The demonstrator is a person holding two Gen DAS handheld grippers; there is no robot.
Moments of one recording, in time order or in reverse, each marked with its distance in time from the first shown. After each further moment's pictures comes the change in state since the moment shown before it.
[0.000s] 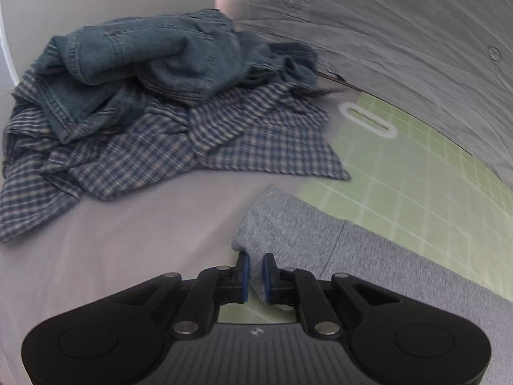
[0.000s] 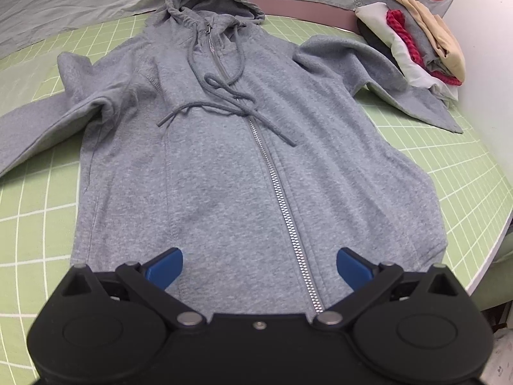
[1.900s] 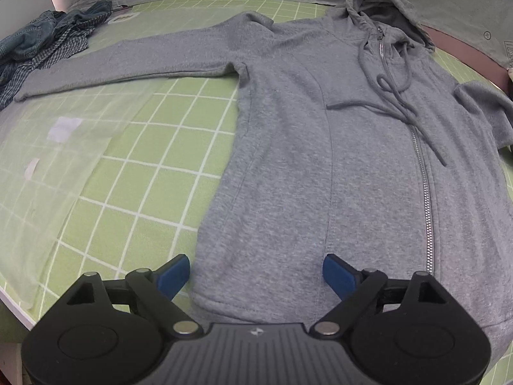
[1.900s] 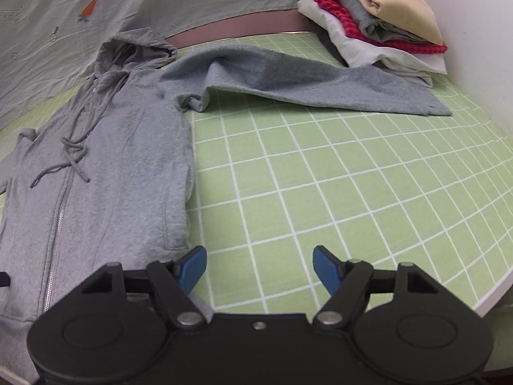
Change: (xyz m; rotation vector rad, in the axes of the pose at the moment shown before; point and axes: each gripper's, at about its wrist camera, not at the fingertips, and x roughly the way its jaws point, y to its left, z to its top) left arm -0.225 -0.283 -0.344 0.350 0.219 -0.177; right arm 0.083 -0.304 0.003 0.036 -0.119 0.319
